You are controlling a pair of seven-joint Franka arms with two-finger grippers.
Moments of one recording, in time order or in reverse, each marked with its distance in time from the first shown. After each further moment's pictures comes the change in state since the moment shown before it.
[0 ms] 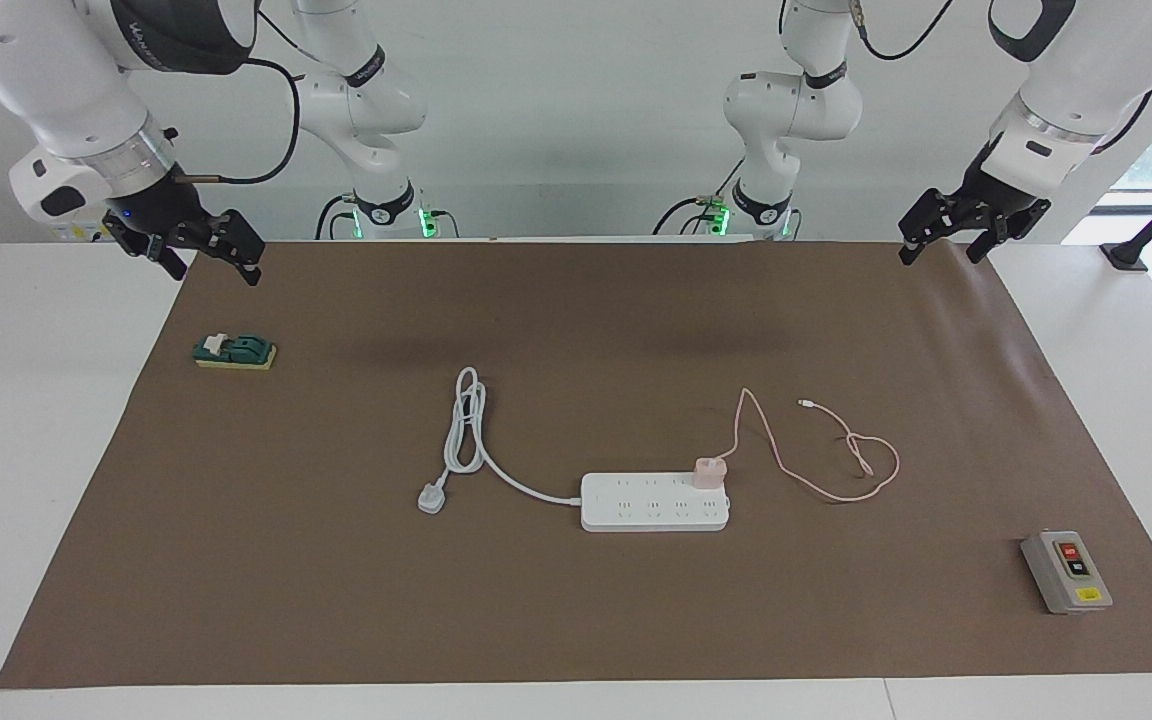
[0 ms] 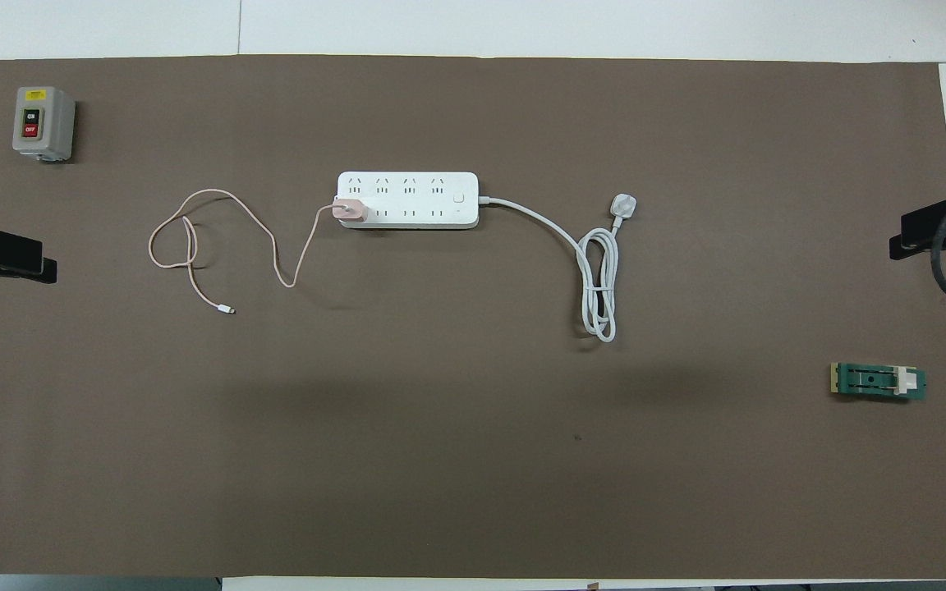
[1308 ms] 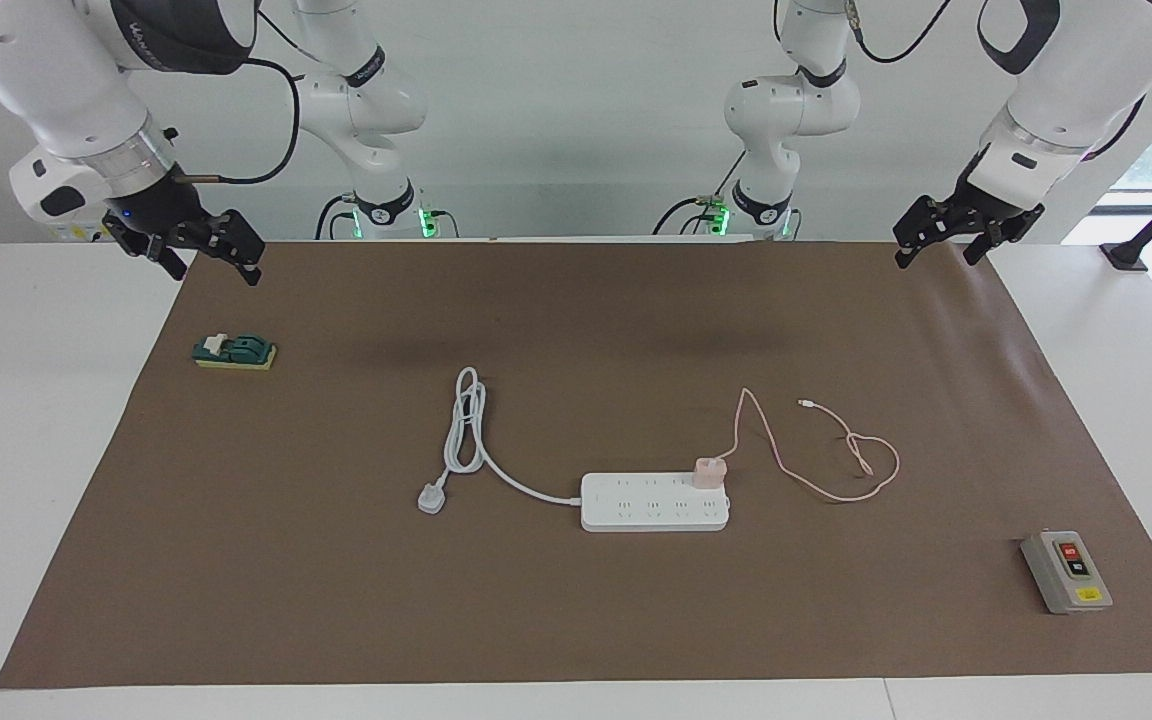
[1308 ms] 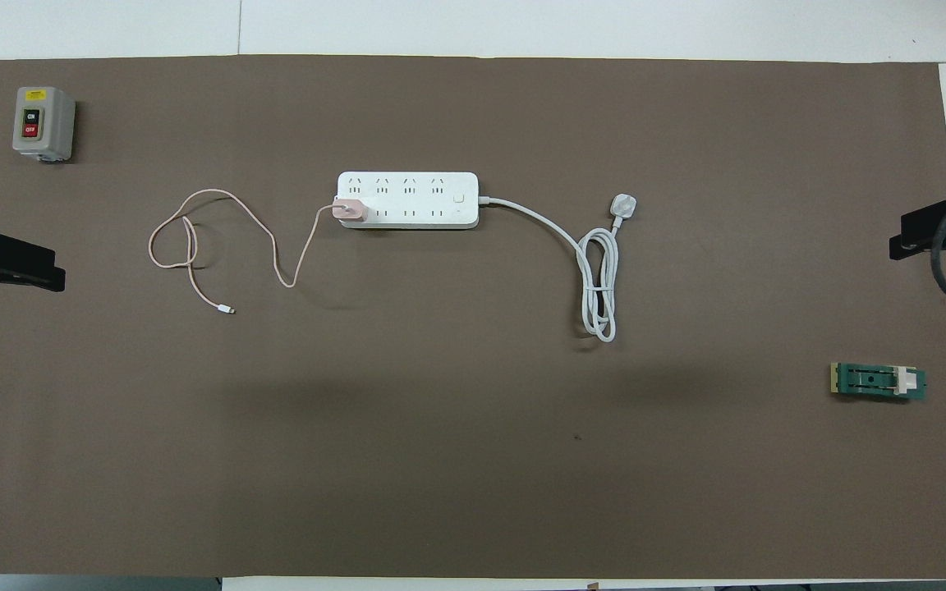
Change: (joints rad) left arm 0.274 0.007 -0.286 -0.010 0.025 -0.012 0.006; right arm 0.000 0.000 0.000 0.000 0.000 0.000 0.000
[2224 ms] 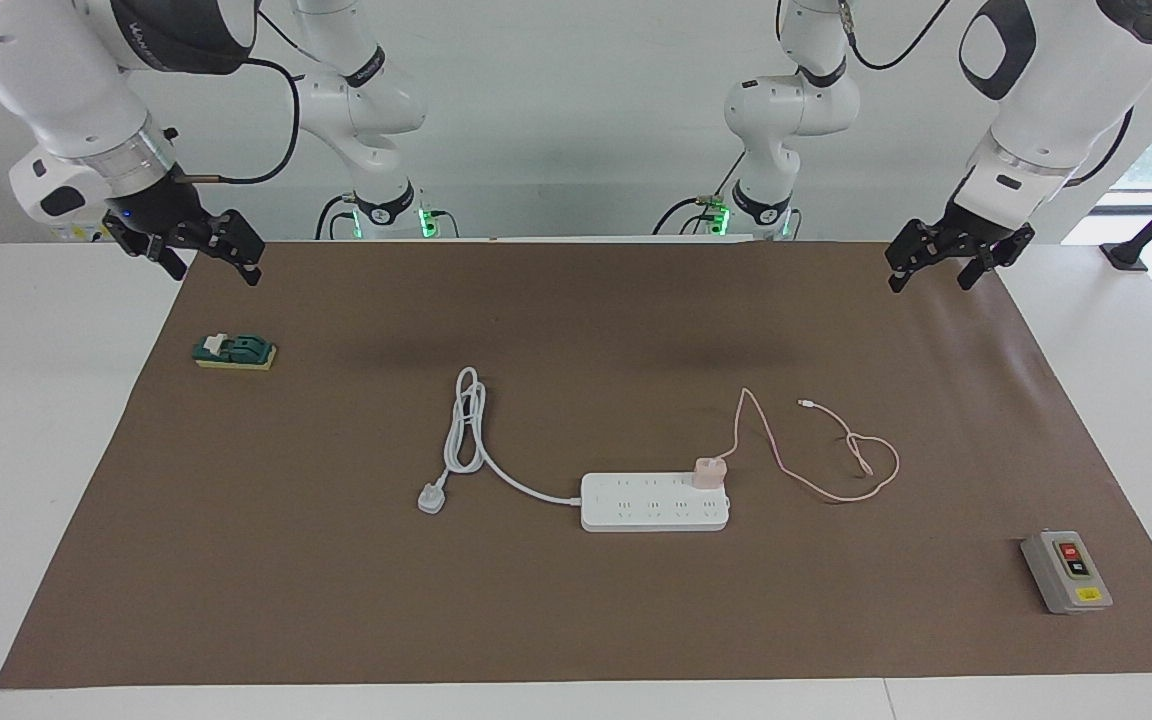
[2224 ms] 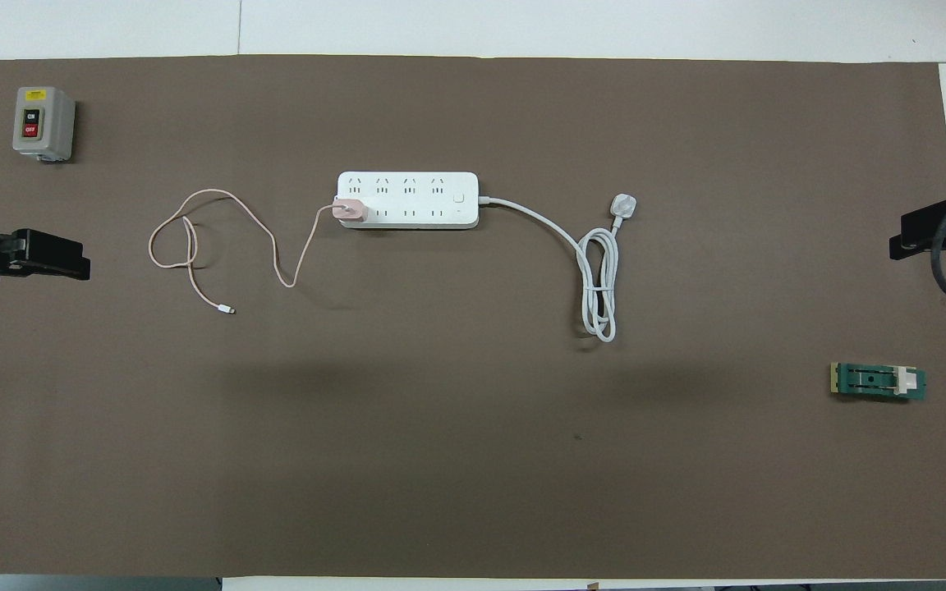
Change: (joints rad) left arm 0.000 -0.013 -0.008 -0.096 0.000 0.126 0.009; right arm 0.000 0.000 0.000 0.000 0.000 0.000 0.000
